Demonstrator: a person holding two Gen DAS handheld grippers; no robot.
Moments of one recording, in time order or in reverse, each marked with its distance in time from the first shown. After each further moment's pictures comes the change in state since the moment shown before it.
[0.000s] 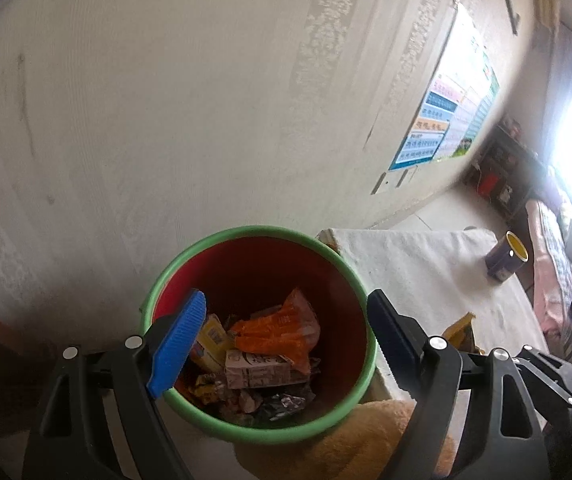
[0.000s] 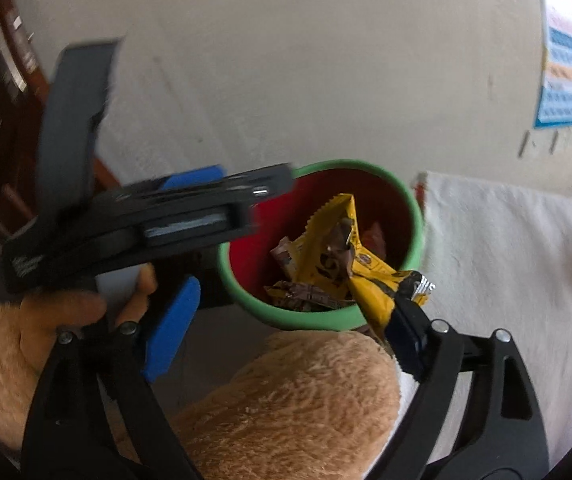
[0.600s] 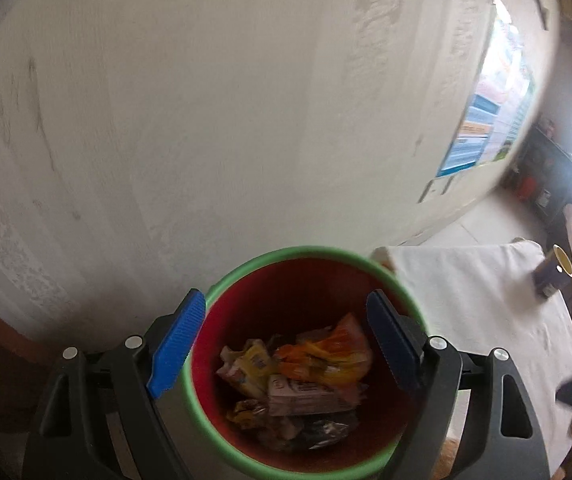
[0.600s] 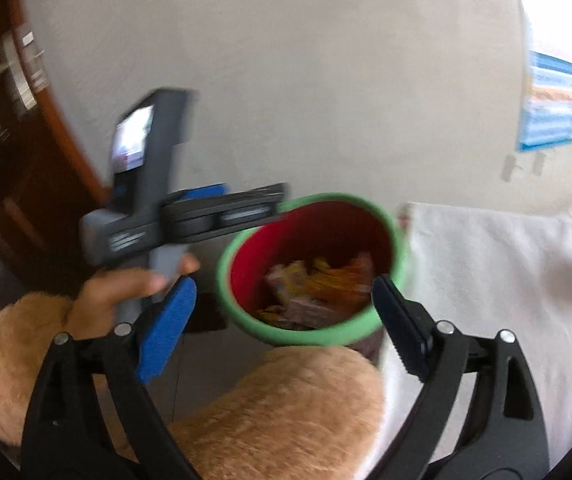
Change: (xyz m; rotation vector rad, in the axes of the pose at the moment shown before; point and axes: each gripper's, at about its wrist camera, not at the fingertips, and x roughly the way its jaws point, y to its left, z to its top) left arm 0.017 0.017 0.018 -0.009 -0.022 0.147; right arm -0.032 -0.010 -0.003 0.045 -0.122 -0.078
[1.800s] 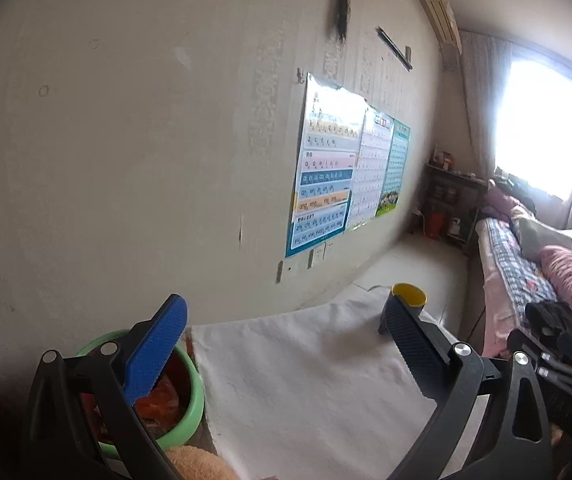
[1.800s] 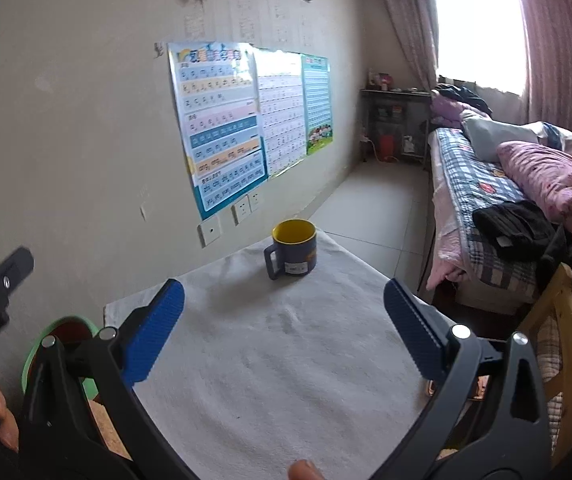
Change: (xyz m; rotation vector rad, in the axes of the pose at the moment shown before) left arm -0.161 -0.215 -0.033 0.175 -0.357 -0.240; right arm -0.228 -0.124 -0.067 0.417 -0.395 -0.863
